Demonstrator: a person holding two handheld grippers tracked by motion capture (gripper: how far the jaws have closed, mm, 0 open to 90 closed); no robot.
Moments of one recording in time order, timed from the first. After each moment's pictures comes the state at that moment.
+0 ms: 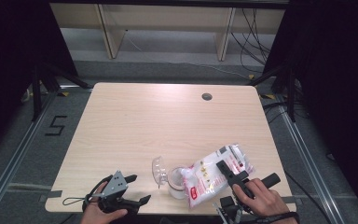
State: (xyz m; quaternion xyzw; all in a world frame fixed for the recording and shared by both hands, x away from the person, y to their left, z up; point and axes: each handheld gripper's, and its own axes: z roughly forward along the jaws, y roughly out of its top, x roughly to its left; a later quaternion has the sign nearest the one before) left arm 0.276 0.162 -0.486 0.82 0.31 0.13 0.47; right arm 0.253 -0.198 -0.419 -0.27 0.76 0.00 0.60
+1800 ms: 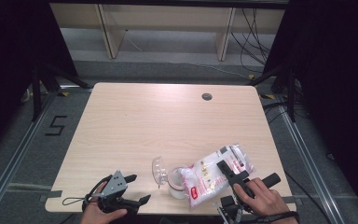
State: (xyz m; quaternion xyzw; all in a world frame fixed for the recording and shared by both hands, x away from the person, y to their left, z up) left arm 0.275 0.161 -0.486 0.81 0.32 0.13 0.48; right arm 0.254 -0.199 -0.419 -0.26 0.76 0.01 0.59
